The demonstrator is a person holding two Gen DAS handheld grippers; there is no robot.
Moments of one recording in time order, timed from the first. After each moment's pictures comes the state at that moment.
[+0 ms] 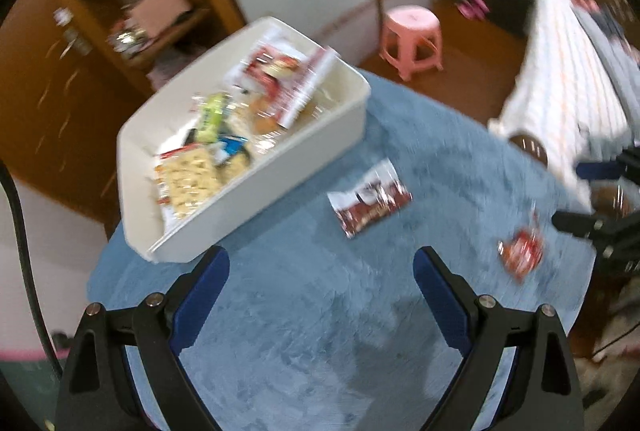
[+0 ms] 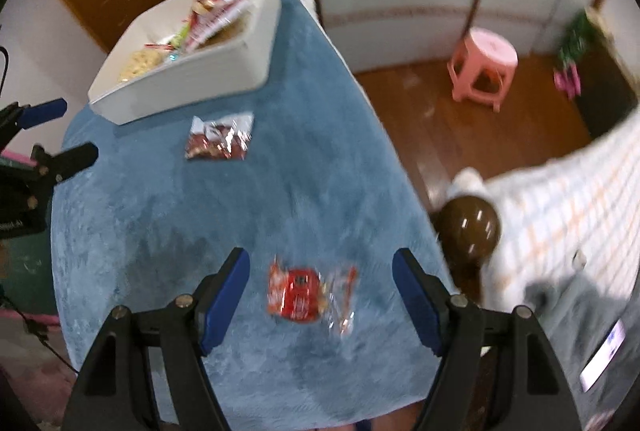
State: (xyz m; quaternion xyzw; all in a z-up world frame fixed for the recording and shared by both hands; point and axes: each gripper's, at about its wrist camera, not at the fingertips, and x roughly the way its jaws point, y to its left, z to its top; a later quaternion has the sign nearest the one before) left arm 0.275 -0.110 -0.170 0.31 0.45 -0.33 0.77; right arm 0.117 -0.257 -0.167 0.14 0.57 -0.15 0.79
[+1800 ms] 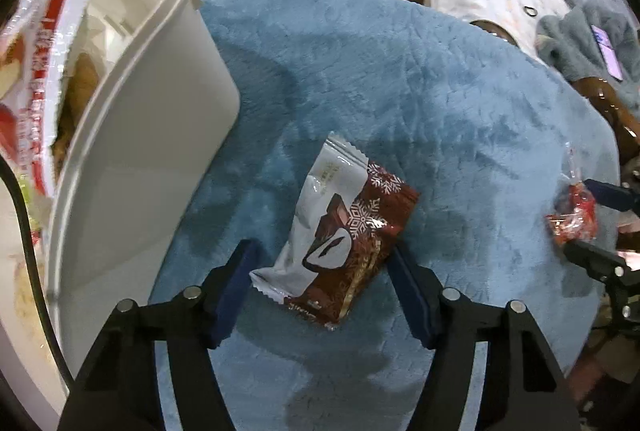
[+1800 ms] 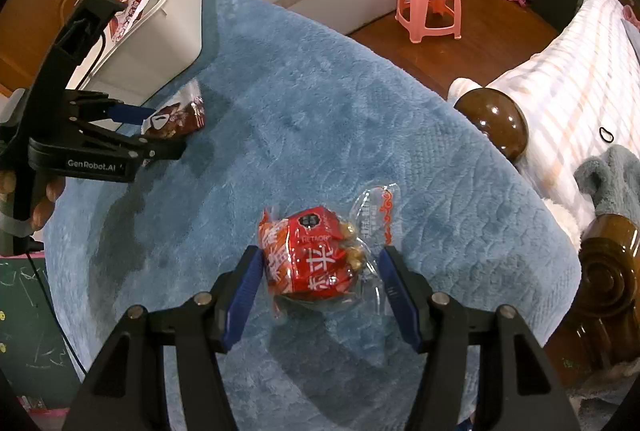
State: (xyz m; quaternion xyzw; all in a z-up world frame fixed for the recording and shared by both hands) left arm 0.332 -0.225 -0.309 0.43 0.51 -0.46 0.59; right arm 0.087 -0.241 -0.242 0.27 0.53 -0.25 0.76
